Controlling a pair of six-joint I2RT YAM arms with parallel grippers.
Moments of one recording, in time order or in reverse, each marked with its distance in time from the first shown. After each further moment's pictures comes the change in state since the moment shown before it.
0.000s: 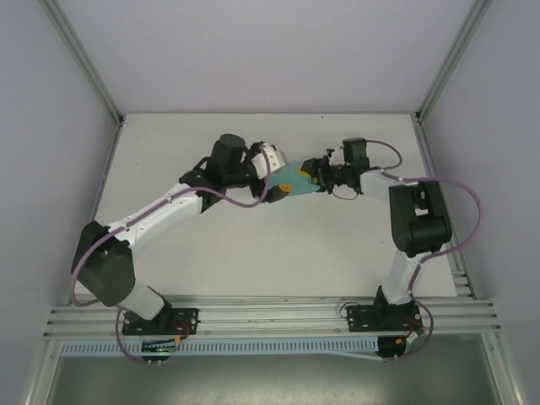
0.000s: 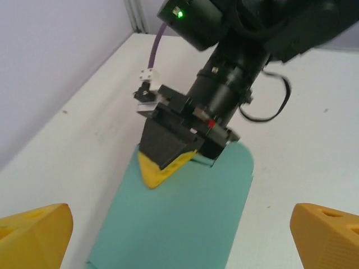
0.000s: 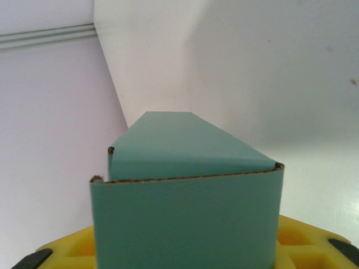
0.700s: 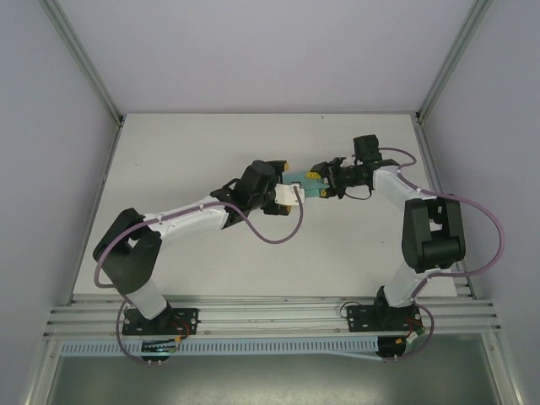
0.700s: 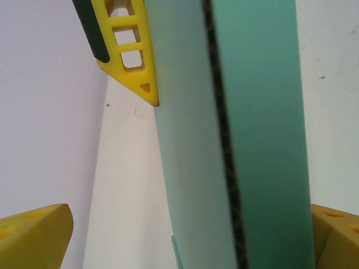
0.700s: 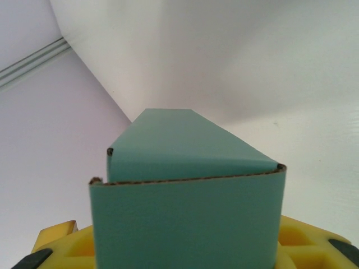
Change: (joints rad) left arm -0.123 0.134 -0.135 0.207 -0.391 0.415; right arm -0.041 -0.121 0.039 -0.388 -0.033 0.114
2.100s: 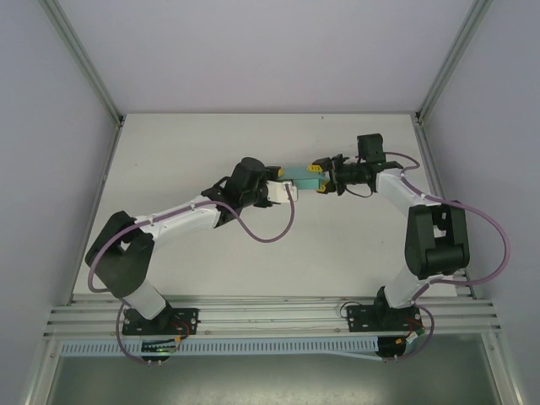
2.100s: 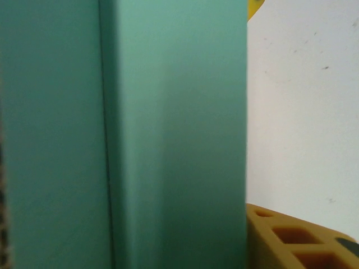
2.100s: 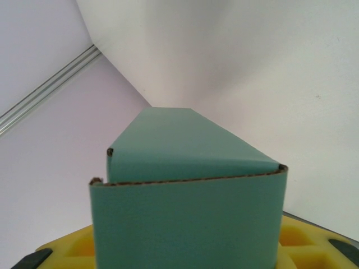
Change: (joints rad) left arm 0.052 -0.056 -0.024 -0.016 0.076 0.032; right arm -0.001 -0.055 -0.029 0.119 -0.041 0.235
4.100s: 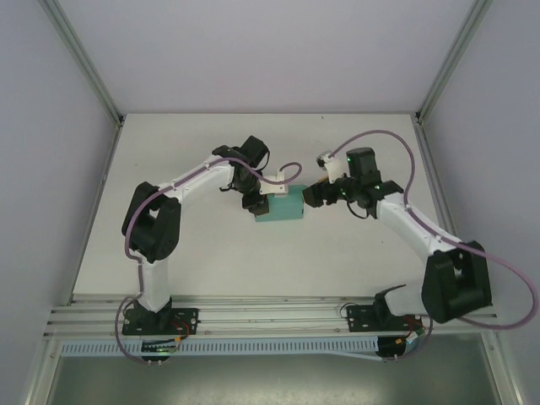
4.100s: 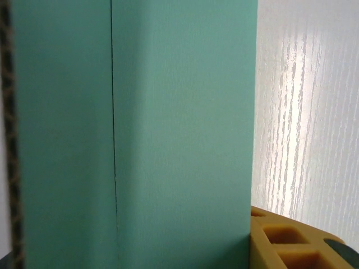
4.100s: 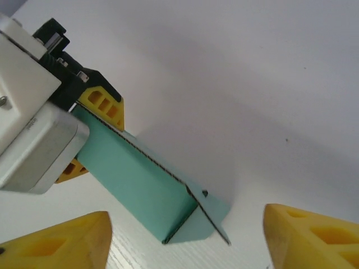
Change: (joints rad) left arm 0.145 0.335 0.520 -0.967 0.296 -0.166; right arm 0.180 -0.225 -0.106 -0.045 0.444 -1.501
